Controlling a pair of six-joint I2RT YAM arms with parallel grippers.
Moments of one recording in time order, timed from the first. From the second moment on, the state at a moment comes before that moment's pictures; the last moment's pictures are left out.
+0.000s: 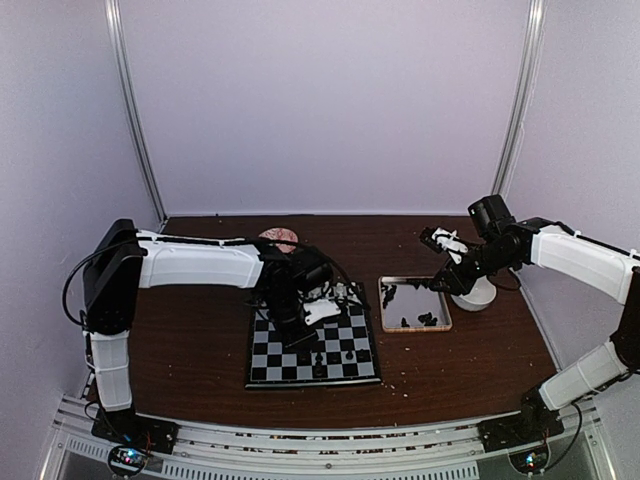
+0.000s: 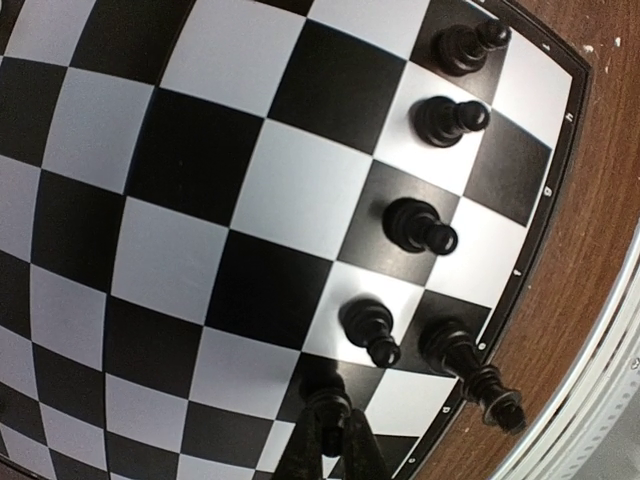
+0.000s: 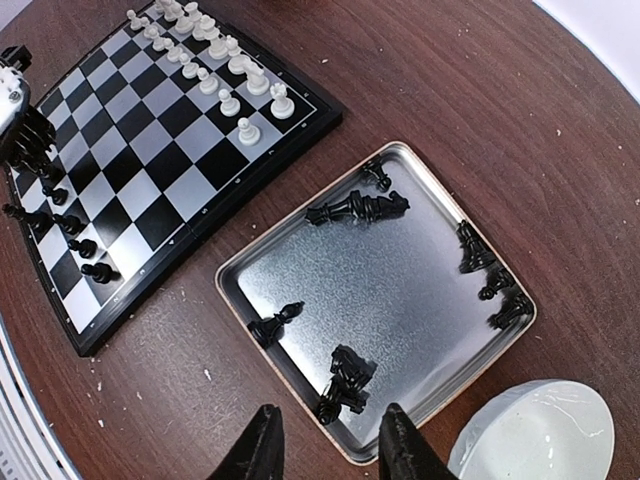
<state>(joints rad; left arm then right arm) -0.98 2.00 1.50 -0.91 0.21 0.16 0.33 1.37 1.02 -0.63 -0.36 -0.44</state>
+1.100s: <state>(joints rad) -0.87 1.80 1.55 -0.92 0.12 0.21 0.34 1.42 1.09 -0.70 -0.31 -0.47</state>
